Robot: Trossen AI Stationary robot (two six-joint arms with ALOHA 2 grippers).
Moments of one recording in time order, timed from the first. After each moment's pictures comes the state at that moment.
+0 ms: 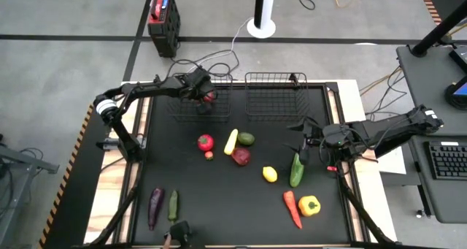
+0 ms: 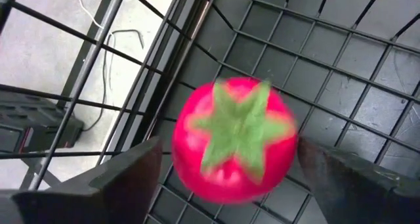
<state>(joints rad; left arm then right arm) 0.68 1.71 1.09 -0.41 -0.17 0.34 0.20 0.76 0.56 -0.21 0.39 0.19</state>
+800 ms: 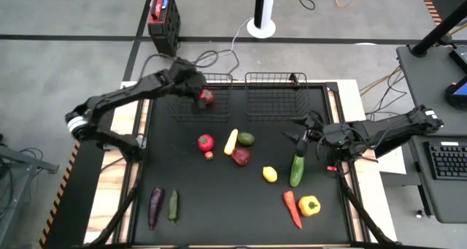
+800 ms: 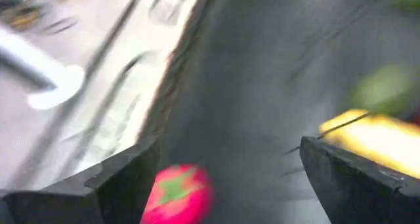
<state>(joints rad) 0.64 1.36 1.08 -0.44 0.20 0.32 0.19 0.76 0.56 -0.20 0.60 0.34</state>
